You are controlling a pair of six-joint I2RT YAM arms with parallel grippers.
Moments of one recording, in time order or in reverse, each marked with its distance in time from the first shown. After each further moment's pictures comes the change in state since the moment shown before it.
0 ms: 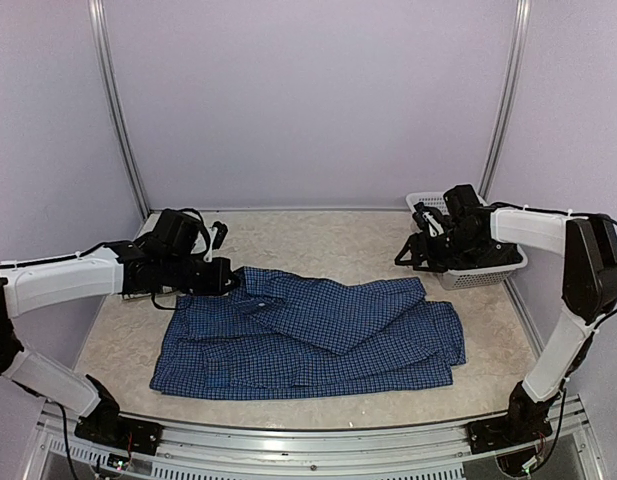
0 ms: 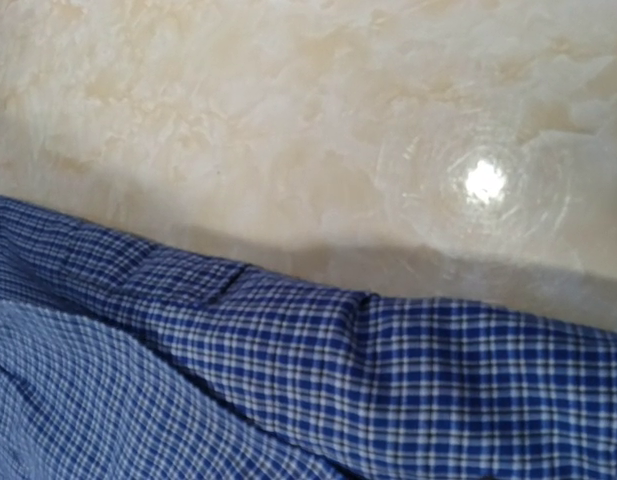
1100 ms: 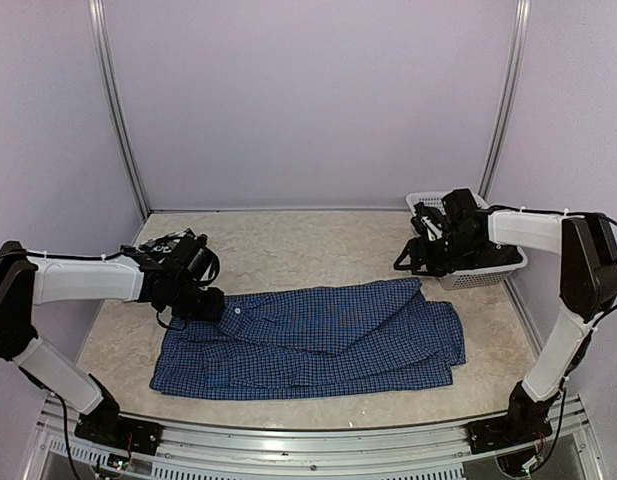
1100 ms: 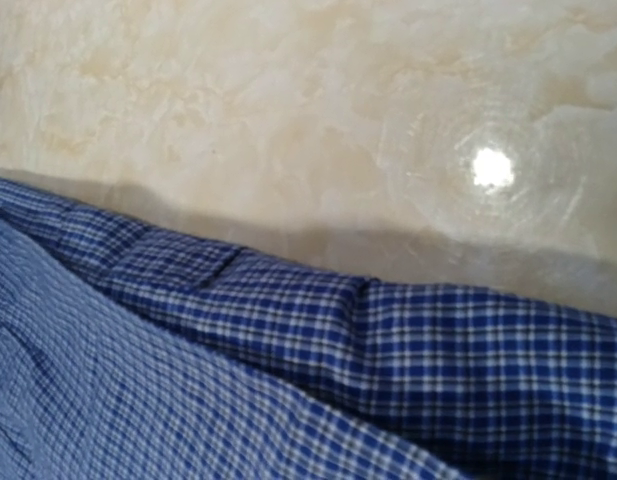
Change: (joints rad) left arm 0.003 0.130 -0.067 -0.122 -0.281 -0.013; right arm 0.003 0.020 -0.013 0.004 -0.021 -0.013
